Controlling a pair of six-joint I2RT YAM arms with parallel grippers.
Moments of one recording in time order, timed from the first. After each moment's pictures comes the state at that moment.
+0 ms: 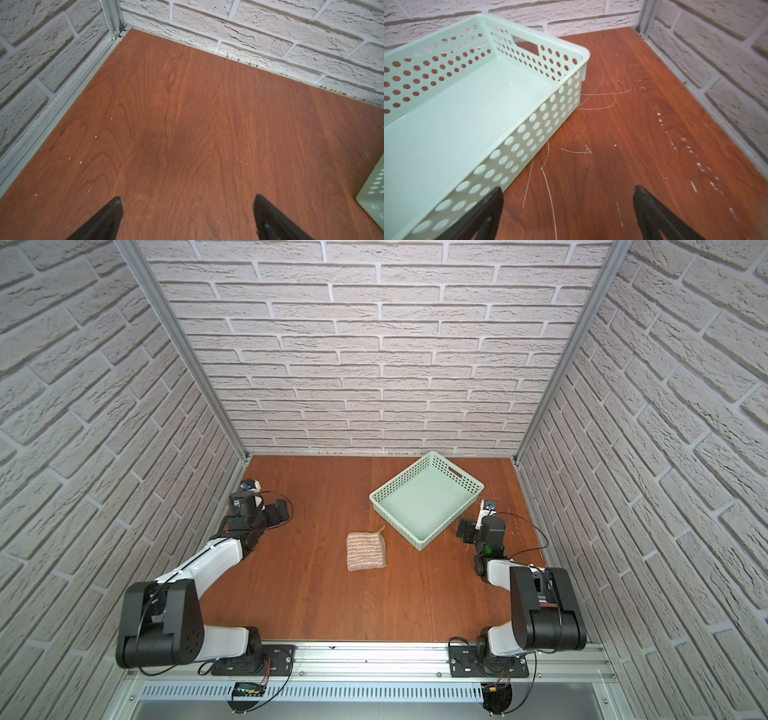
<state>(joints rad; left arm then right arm) 0.09 1.36 0.71 0.06 -0.03 -0.21 -0.01 1.49 0.43 0.60 0.05 0.11</state>
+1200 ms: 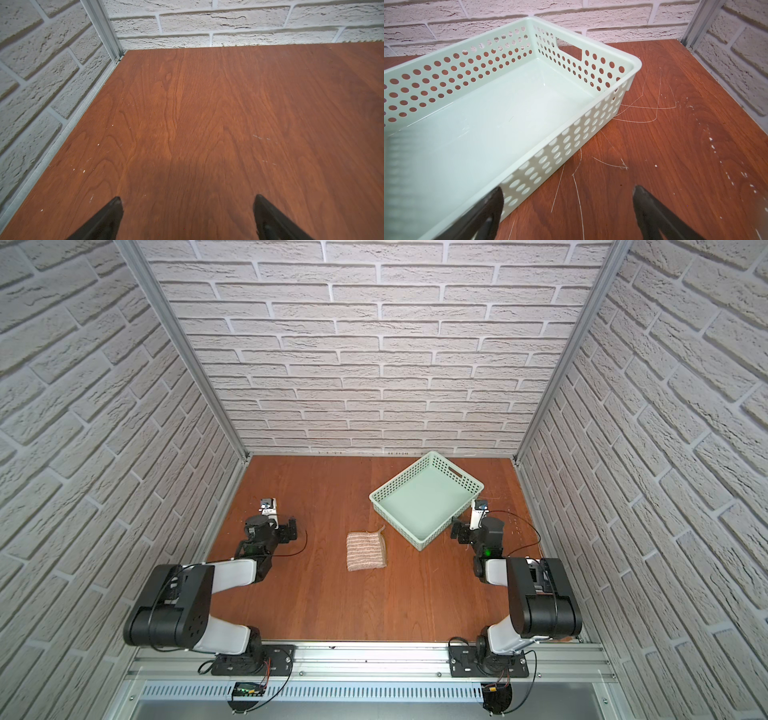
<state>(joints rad) 0.00 1.47 0.42 0.59 -0.17 0.02 -0.02 1.53 0.41 0.72 -0.10 0.05</state>
